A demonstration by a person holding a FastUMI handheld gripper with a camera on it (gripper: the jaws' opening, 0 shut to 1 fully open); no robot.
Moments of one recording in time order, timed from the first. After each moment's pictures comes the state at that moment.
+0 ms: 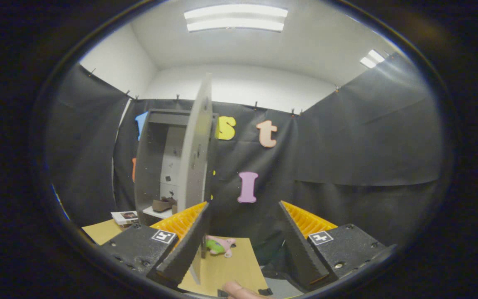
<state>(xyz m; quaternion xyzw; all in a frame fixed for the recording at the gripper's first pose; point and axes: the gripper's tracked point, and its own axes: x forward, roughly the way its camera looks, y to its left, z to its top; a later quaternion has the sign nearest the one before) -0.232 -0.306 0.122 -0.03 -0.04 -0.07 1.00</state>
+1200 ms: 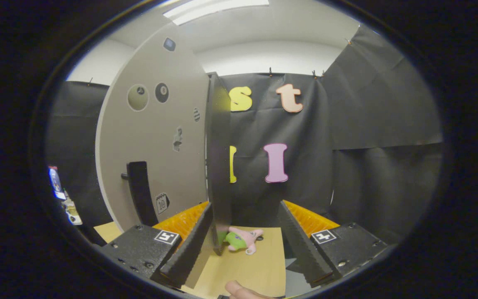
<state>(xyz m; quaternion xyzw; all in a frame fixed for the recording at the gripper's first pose) -0.070 -0.294 0.035 0.00 0.02 0.08 1.00</state>
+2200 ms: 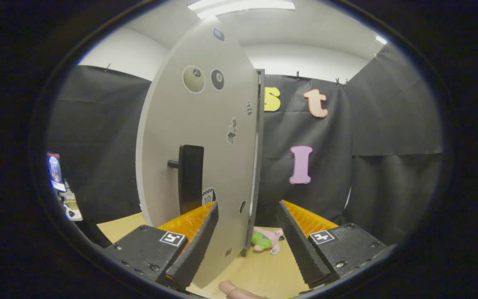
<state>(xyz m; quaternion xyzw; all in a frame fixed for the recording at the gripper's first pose) -0.088 -0.156 0.024 -0.04 0.00 0.09 1.00</state>
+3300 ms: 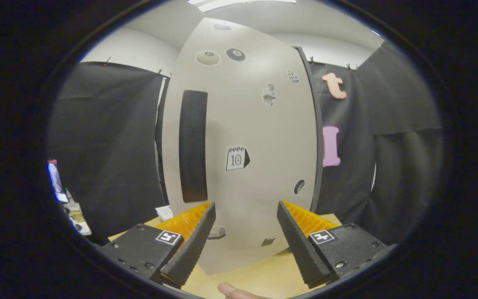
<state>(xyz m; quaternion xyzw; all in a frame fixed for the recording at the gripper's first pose) -0.038 0.025 -0.080 0.03 0.06 0.10 0.99</state>
